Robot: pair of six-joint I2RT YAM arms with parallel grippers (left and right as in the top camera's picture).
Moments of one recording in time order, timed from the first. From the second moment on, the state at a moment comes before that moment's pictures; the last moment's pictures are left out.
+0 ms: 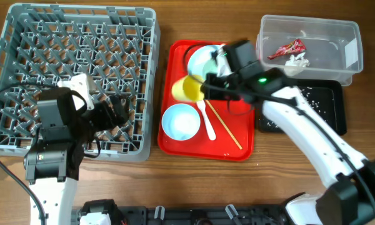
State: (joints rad) left arm 0.07 0.95 0.90 -0.72 0.34 -0.29; right arm 0.44 1.58 1.29 -0.68 -0.40 0.49
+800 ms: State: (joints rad) left arm 0.07 1.16 0.91 -0.16 1.32 -0.37; right arm 0.39 1.58 1.29 -0.38 -1.23 0.52
